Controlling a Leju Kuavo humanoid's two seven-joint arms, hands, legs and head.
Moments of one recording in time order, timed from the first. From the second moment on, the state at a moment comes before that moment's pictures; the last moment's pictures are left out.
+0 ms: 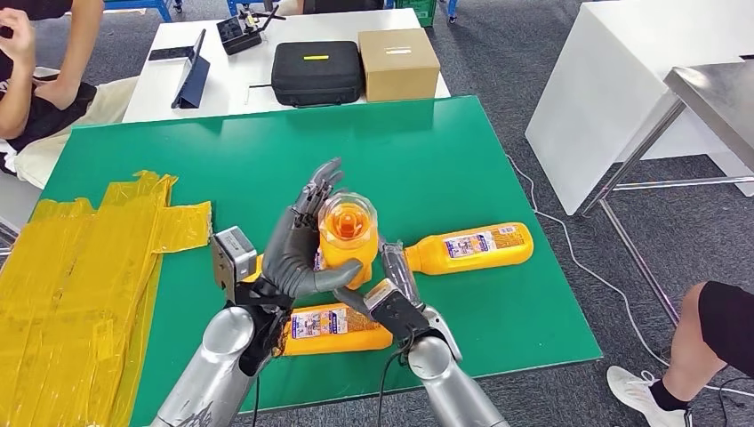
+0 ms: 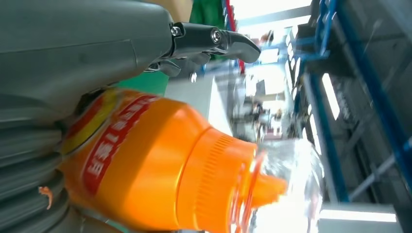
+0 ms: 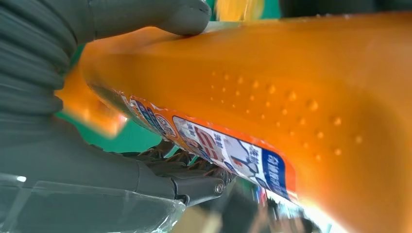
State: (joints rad) left arm -0.41 -0.25 -0.50 -1.25 0.08 -0.10 -0.39; right arm -0.20 0.21 0.36 -1.23 0.34 -0.09 -0.54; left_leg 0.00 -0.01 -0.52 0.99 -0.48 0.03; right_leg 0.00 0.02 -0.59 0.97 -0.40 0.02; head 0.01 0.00
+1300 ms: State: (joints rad) left arm -0.40 -0.26 -0.44 -1.25 -0.09 0.16 -0.42; right arm -0.19 0.14 0.50 -1.32 0.29 -0.19 -0.42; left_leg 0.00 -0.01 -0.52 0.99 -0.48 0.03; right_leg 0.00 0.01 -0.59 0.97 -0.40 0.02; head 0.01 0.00
